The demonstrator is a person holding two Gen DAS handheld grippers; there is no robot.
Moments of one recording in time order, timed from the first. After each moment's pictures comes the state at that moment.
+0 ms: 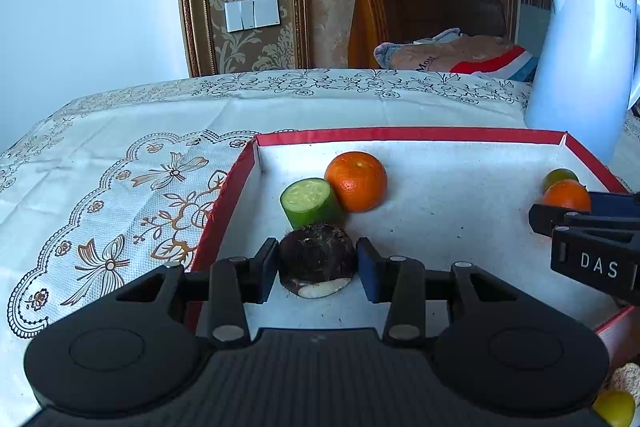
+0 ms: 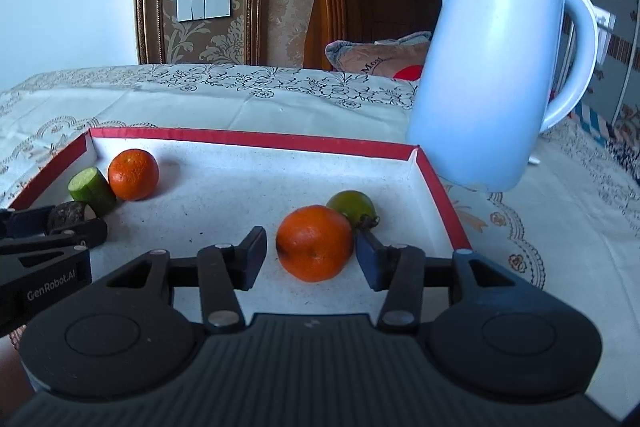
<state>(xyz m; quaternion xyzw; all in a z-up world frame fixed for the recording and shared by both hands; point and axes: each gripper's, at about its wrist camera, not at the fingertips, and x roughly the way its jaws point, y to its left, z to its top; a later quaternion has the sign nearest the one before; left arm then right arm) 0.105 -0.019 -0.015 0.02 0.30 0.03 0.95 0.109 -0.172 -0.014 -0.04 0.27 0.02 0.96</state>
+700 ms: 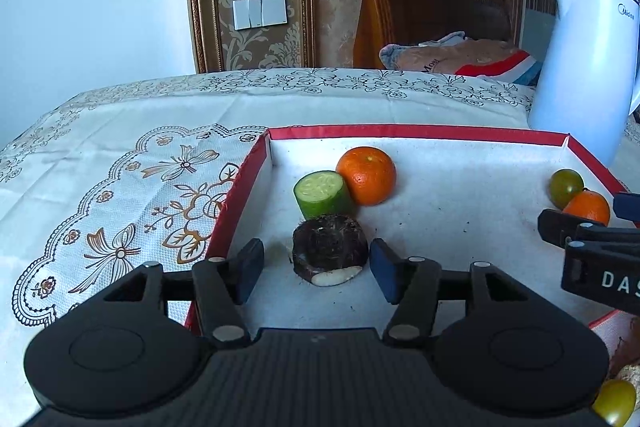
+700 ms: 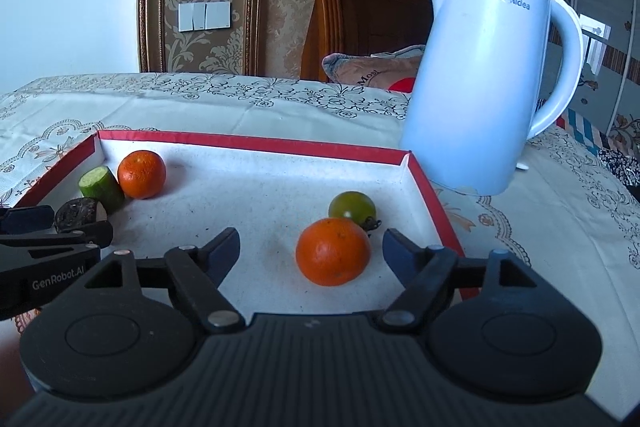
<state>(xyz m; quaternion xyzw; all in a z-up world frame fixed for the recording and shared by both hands) 0.097 -0.012 -0.015 0.00 0.30 0.04 0.95 0.091 -0.174 -0.011 -0.04 0.26 0.01 0.97</state>
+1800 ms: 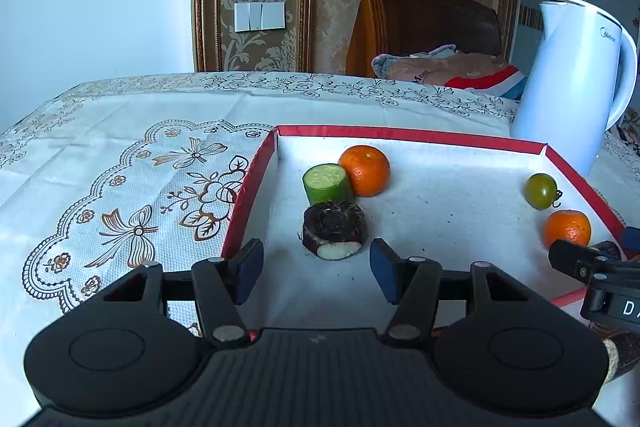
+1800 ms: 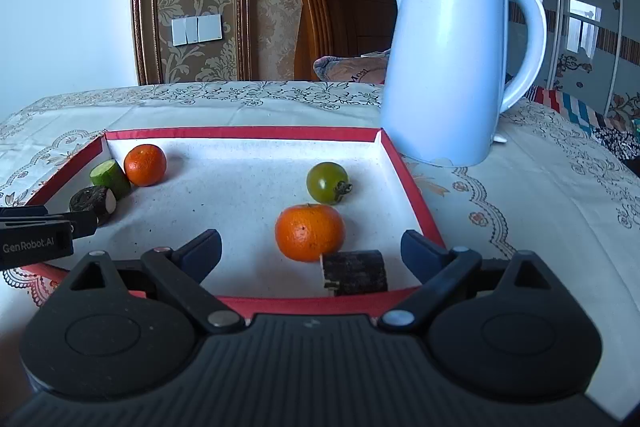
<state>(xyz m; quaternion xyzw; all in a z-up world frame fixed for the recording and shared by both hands) 0.066 0.002 -0.007 -0.02 0.29 0.02 0.96 0.051 -0.197 -0.017 0.00 0.24 0.02 0.97</state>
